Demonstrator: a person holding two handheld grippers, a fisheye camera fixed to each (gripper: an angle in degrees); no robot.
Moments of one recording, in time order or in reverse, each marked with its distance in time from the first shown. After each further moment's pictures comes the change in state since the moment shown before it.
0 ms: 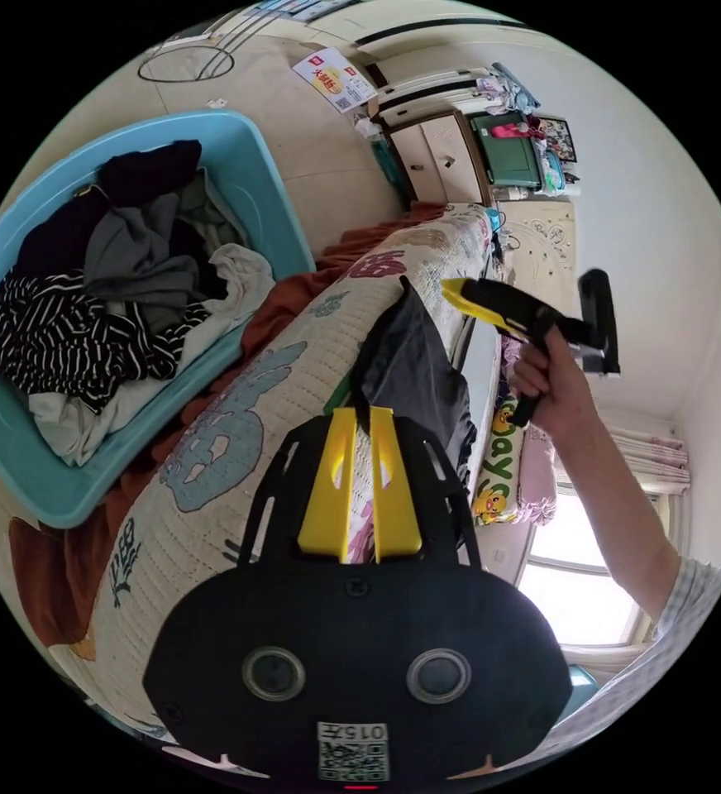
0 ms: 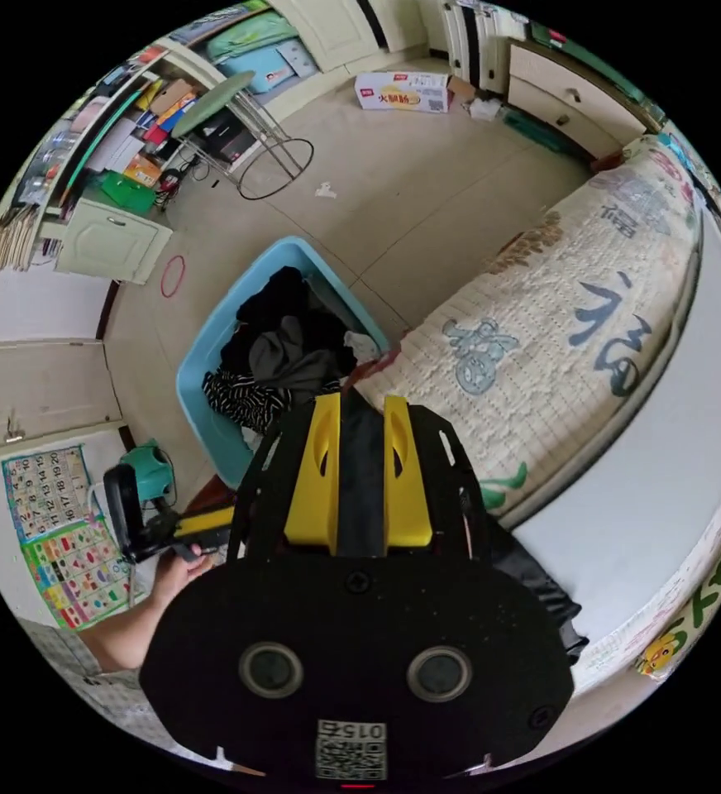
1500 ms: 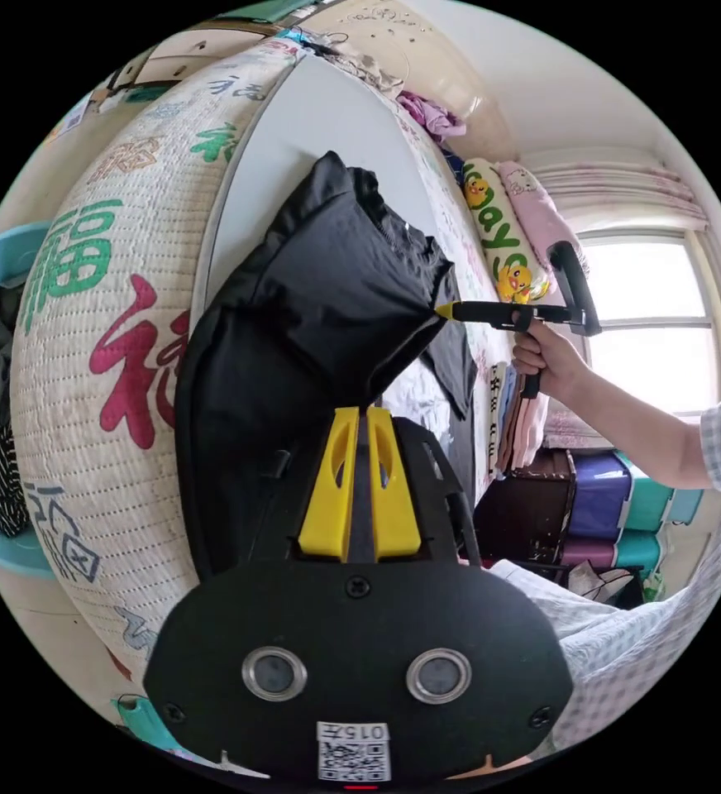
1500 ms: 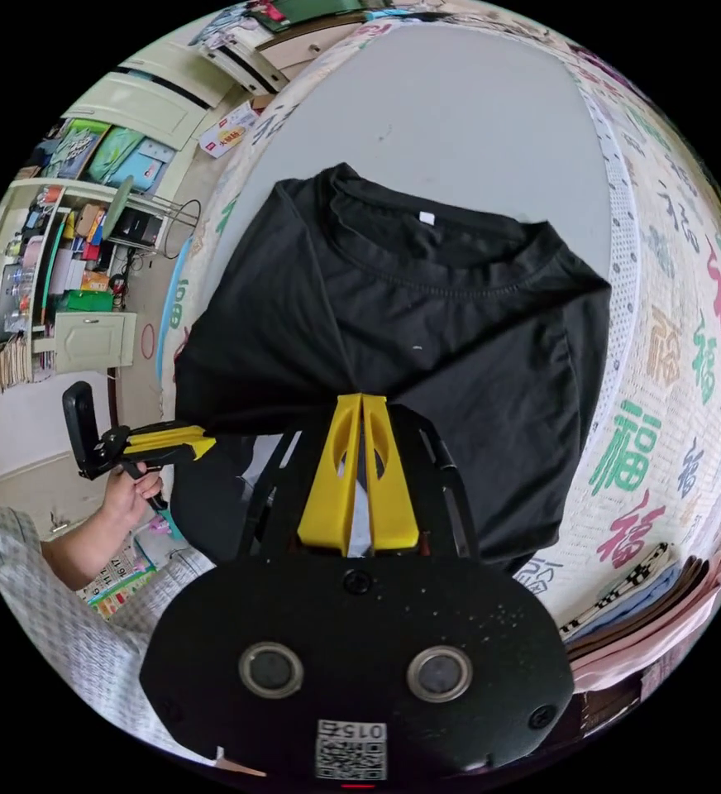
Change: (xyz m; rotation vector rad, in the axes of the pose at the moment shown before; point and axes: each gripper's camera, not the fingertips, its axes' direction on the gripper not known) left arm 0.156 0.169 0.127 -0.527 -0.187 0.631; right arm 0.215 0.493 0.141 0.129 -0.080 0.456
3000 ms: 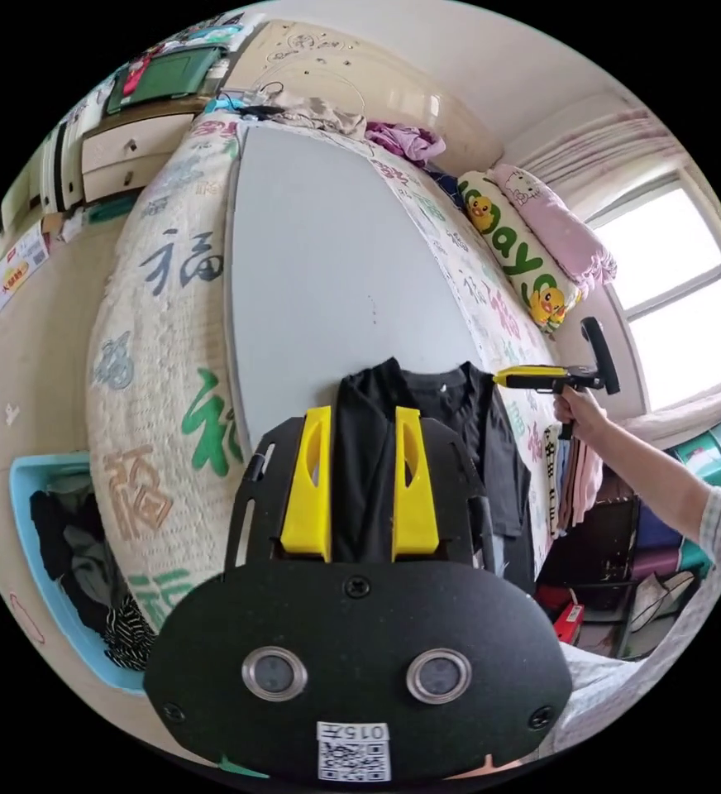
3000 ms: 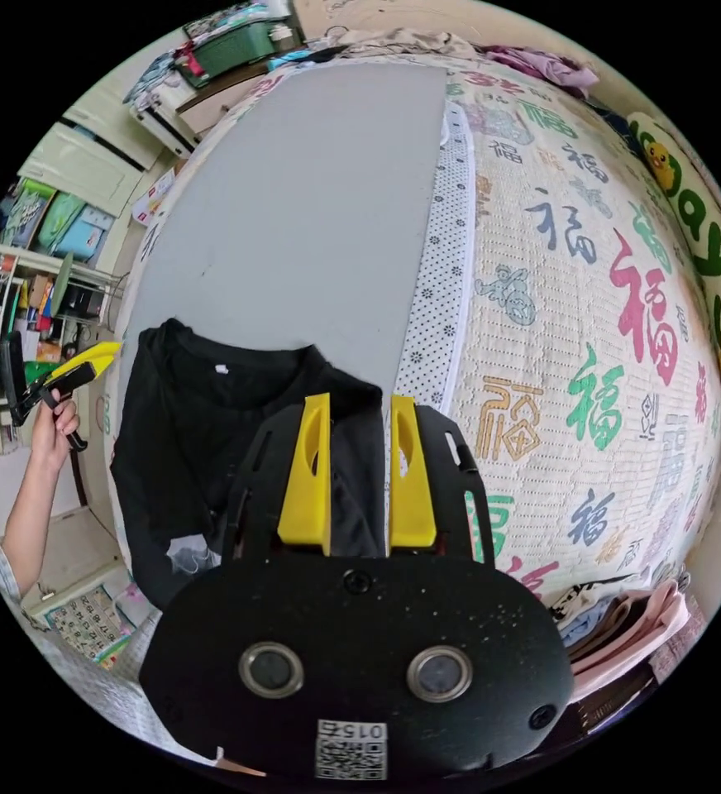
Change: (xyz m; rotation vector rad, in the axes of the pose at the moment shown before) left arm 0.093 -0.248 -0.014 0.100 -0.229 0.176; right arm -0.039 -0.213 0.308 0.154 0.124 0.136
